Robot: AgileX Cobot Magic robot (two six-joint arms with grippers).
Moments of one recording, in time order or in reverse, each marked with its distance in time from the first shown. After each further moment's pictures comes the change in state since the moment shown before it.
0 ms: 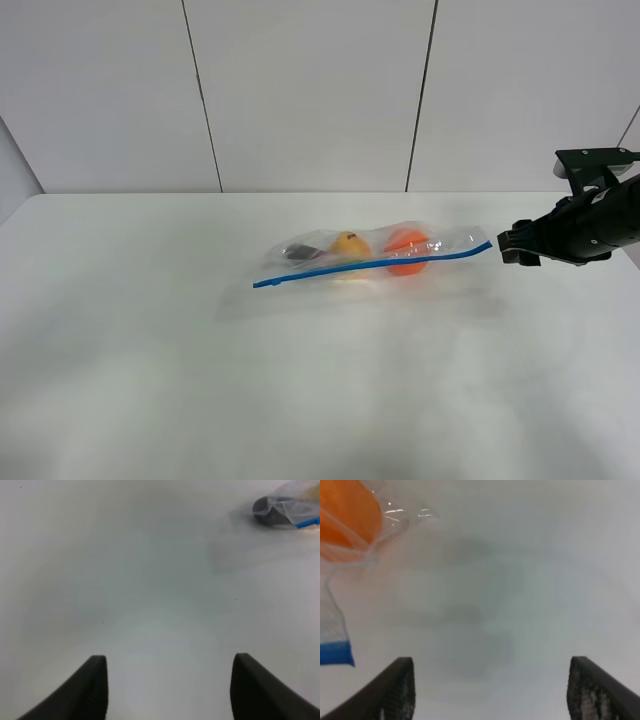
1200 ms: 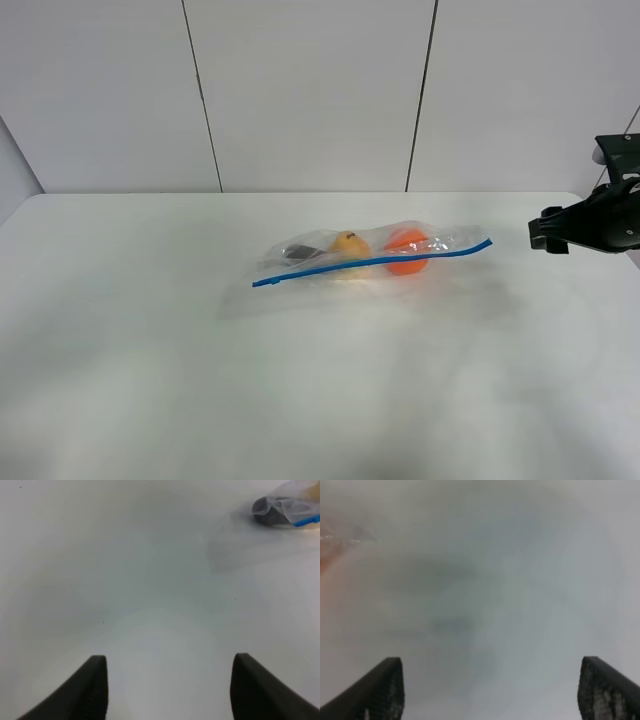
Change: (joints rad) left arm 0.000 0.000 0.000 0.000 0.000 0.000; right arm -0.093 -0.053 0.000 -0.039 -0.035 -0.001
